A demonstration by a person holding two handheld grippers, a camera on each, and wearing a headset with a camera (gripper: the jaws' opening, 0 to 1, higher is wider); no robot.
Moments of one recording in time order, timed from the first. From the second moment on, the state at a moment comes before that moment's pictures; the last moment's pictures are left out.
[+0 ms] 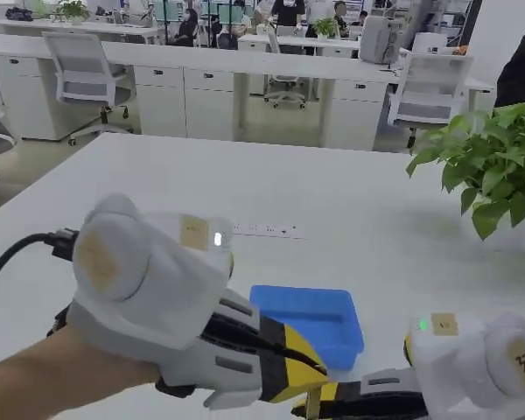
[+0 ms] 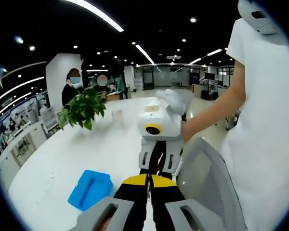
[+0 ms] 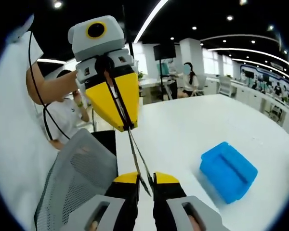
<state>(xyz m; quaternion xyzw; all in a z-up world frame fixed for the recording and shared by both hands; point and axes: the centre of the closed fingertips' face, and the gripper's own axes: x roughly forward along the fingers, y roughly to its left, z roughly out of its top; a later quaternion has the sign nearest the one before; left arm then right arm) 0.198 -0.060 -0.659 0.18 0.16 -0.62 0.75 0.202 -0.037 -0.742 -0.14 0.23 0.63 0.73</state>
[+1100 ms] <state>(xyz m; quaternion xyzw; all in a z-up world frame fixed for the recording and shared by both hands) 0.212 -0.024 -0.782 0.33 0.34 -0.56 0.68 0.216 -0.070 -0.803 -0.41 0.27 0.62 0.62</state>
